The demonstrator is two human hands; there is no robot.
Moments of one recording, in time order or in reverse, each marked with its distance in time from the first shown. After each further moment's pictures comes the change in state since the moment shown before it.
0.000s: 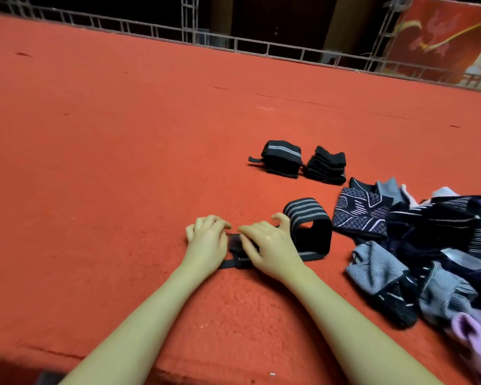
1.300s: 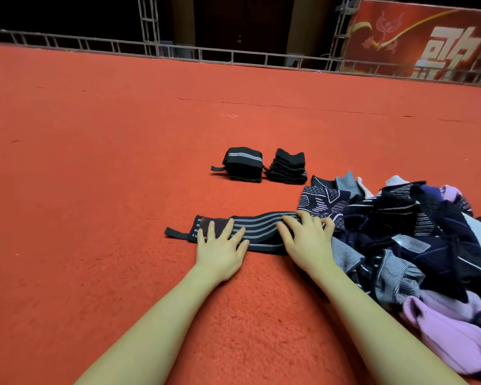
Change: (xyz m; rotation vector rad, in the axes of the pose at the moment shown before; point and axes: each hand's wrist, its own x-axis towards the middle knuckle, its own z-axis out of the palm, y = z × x) left_hand 0.031 0.082 0.049 0.399 -0.529 0.037; right_hand -0.046 0.105 -0.052 -0.356 -0.149 0.629
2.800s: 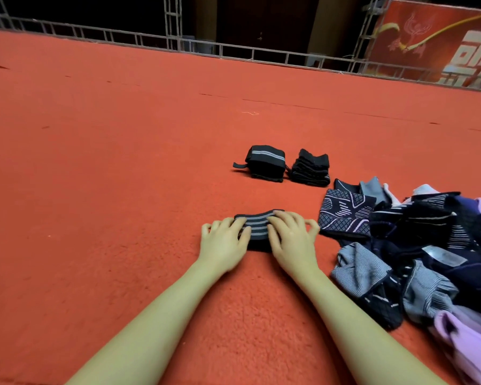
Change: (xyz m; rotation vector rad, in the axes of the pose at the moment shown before) left_hand -0.005 -0.035 -0.003 -0.154 0.394 -0.062; right_hand -0.004 -0.066 0.022 0.247 0.181 -0.223
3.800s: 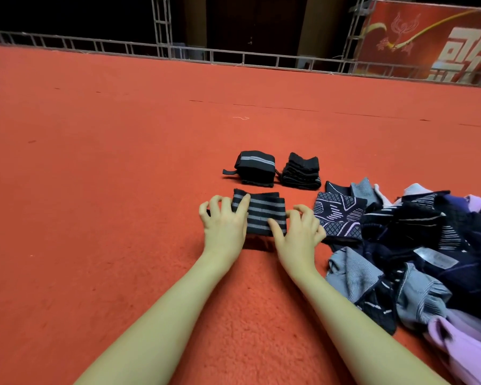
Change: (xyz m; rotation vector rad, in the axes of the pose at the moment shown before) left_hand 0.034 0.031 -0.005 0.254 0.494 0.147; right_hand 0.015 0.013 -0.007 0.139 0.106 0.395
